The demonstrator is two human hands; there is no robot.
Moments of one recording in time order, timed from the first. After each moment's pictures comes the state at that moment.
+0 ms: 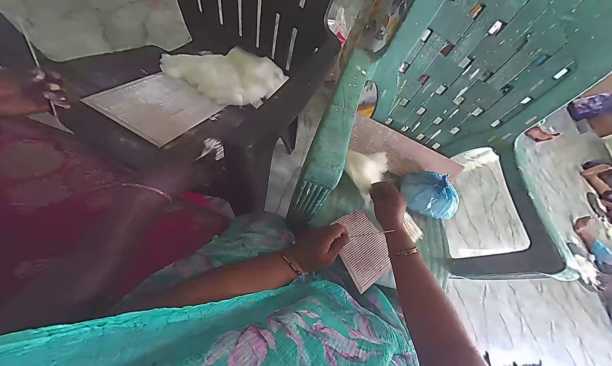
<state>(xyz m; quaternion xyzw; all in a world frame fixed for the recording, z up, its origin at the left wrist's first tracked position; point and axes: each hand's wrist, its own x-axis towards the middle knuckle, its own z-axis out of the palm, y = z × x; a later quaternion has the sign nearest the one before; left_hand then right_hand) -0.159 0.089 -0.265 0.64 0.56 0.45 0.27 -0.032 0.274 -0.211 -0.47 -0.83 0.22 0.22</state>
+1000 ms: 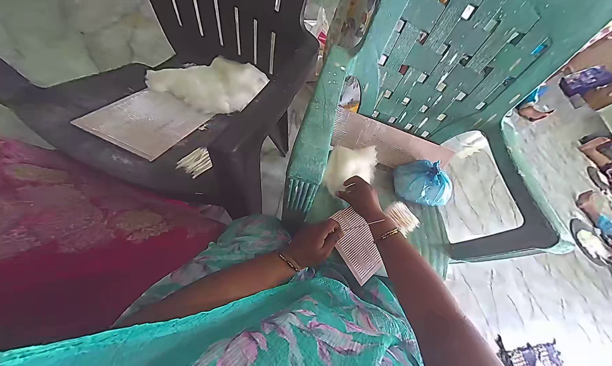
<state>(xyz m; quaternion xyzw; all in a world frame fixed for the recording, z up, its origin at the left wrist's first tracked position) -0.160 0.089 -0.266 0.64 0.57 0.44 0.27 -0.056 0.260 -0.218 -0.46 -0.83 0.31 0.10</state>
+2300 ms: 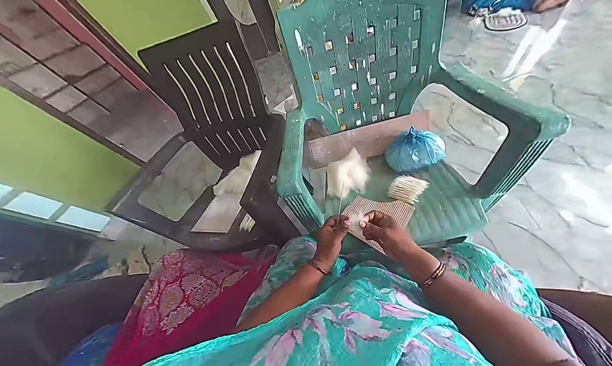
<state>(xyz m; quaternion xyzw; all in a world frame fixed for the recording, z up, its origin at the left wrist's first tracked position) -0.134 0.070 -0.235 0.45 0.54 0.60 0.39 0.034 0.131 -0.213 -0.29 -0.48 0.75 0.36</state>
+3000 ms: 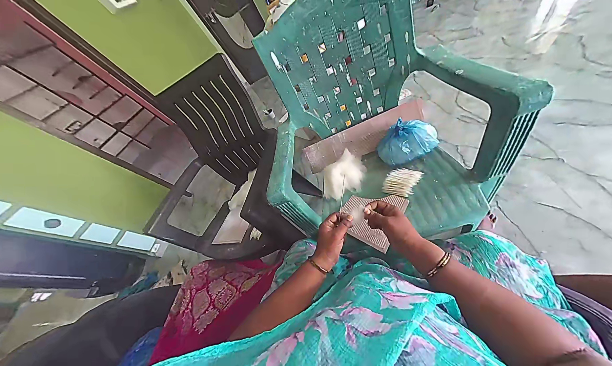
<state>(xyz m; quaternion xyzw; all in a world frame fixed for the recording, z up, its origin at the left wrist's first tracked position) -0.095 0.077 -0.192 0.44 0.57 0.56 0.40 0.062 0.146 -0.212 -0.29 -0.47 0.72 0.42</state>
